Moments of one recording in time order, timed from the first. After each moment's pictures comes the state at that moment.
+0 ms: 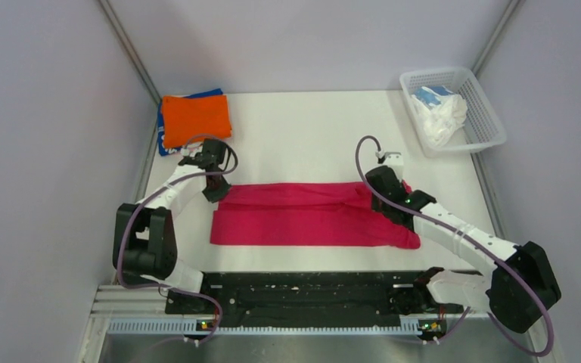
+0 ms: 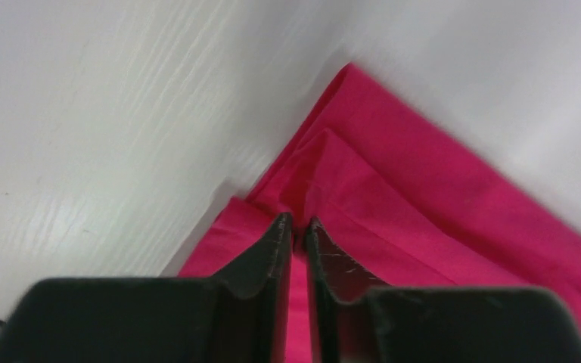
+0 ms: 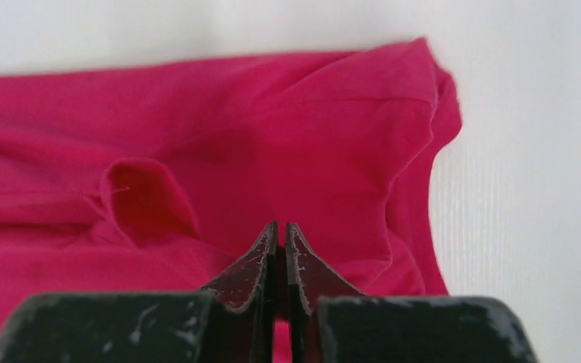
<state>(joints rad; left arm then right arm) -0.16 1.53 1.03 -0.68 -0.28 -0.76 0.59 1.16 0.74 -0.44 0.51 0.45</state>
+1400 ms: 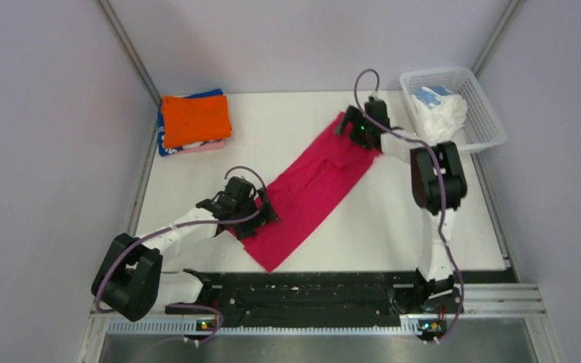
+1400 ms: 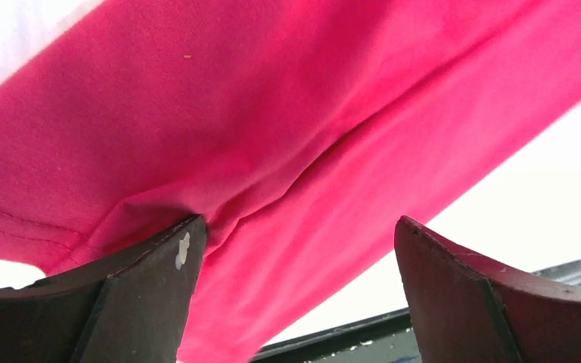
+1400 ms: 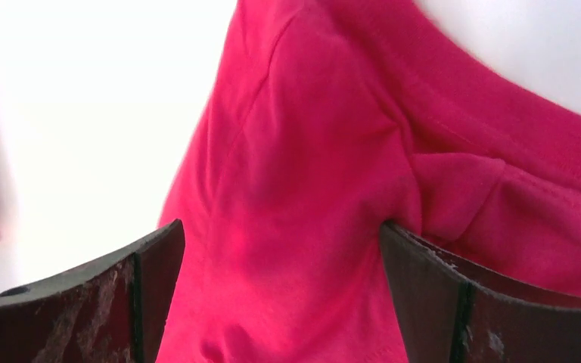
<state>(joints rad) -0.44 1.31 0.63 -0.35 0.12 -0.88 0.25 2.00 1.28 0.02 -0.05 0.66</state>
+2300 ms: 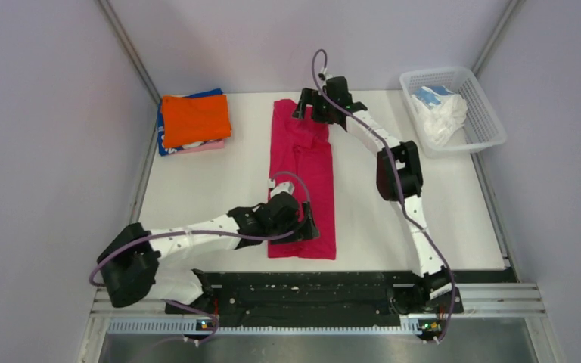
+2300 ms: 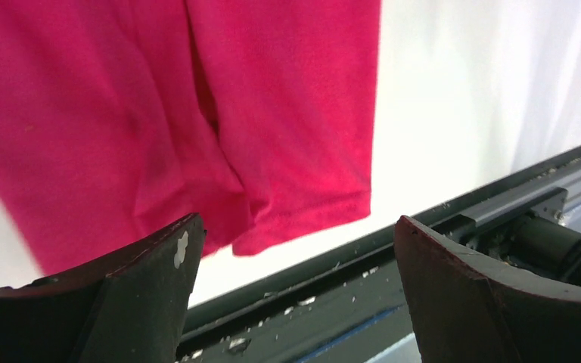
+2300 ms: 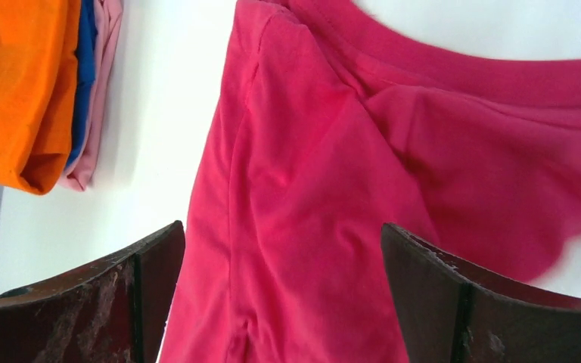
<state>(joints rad) -0.98 1.37 0.73 -0.25 -0.07 -1.04 0.41 2.62 2.34 -0.26 -0.34 0.48</state>
